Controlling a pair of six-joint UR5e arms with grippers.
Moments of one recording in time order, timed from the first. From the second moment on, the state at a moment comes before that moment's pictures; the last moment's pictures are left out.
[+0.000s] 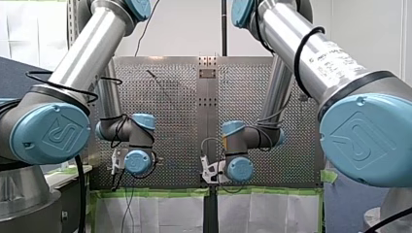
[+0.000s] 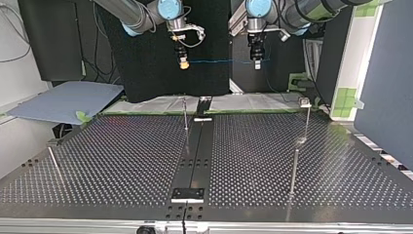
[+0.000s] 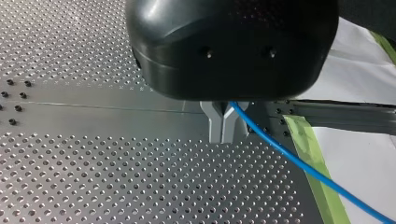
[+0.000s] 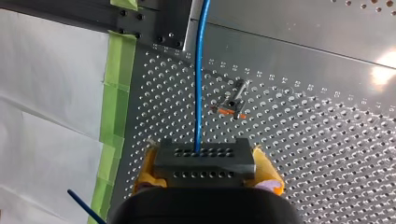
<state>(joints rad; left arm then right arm) -0.43 -2.10 -2.39 -1.95 -2.09 -1.55 2.36 -0.83 2.00 -0.92 1.86 1.43</state>
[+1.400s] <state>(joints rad) -0.35 -1.75 -2.23 -2.30 -2.17 -1.77 2.34 -1.20 1.75 -0.60 1.67 1.60</state>
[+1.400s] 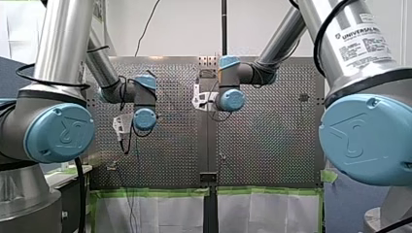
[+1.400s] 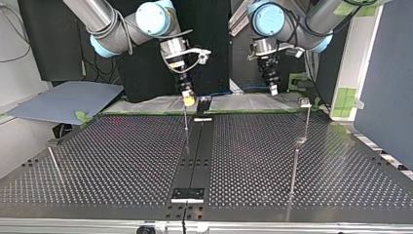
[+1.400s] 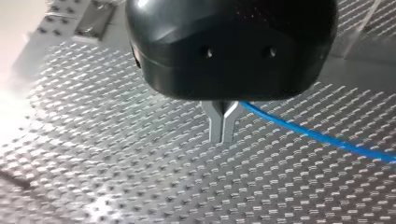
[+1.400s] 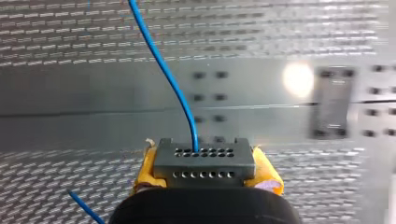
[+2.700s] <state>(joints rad) -0.25 -1.37 -1.94 -2.69 -2.01 -1.91 2.35 -1.30 1.51 -0.54 1.57 1.72</state>
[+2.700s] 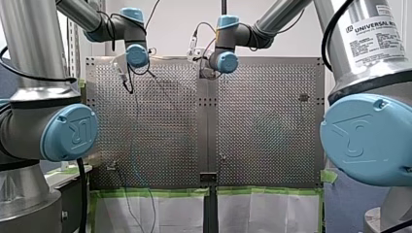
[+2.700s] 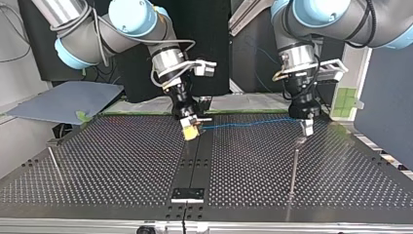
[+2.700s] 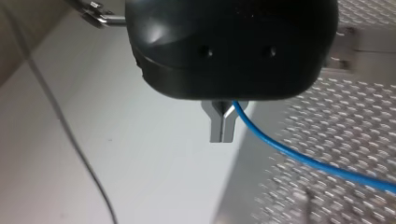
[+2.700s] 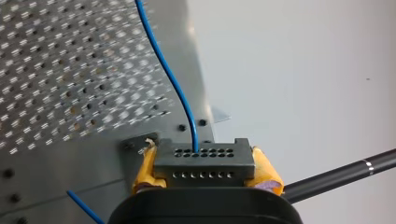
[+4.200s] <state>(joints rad) 0.01 -1.60 -1.69 -2.76 -1.76 -1.88 2.36 -1.07 1.17 -0.48 1.53 1.77</state>
